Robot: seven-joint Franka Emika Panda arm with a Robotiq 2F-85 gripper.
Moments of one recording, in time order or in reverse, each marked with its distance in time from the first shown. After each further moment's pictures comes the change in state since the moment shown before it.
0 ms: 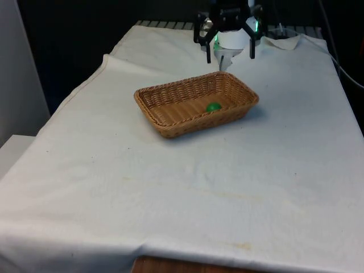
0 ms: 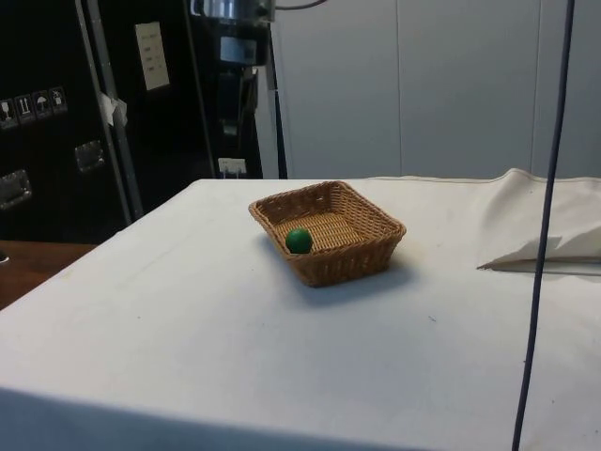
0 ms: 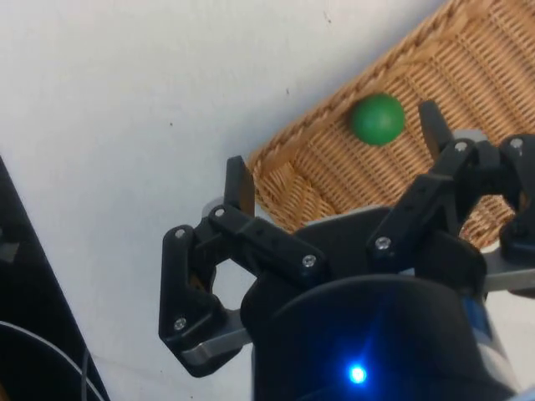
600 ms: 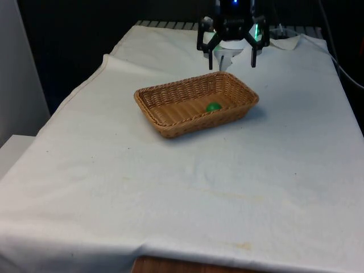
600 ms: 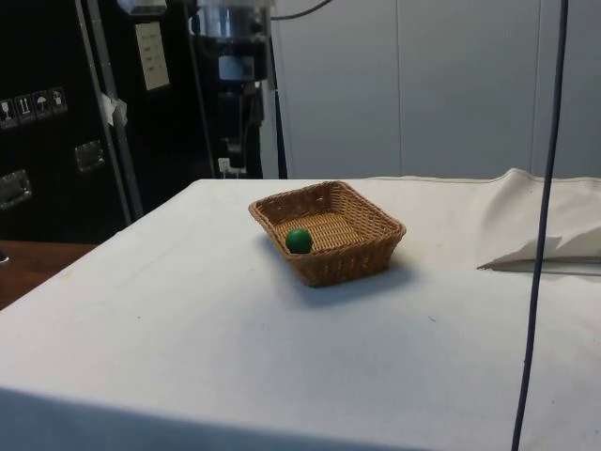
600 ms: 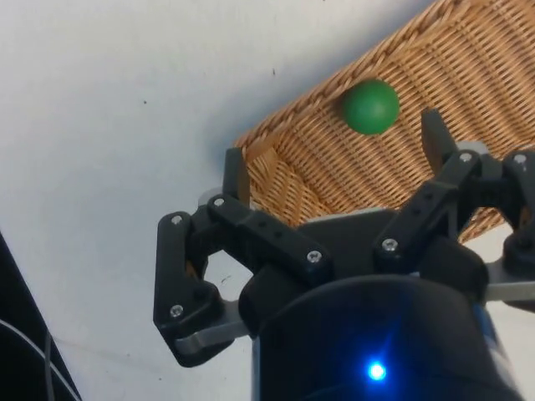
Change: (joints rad) arm 0.005 0.046 0.015 0.022 -0.061 -0.048 0.117
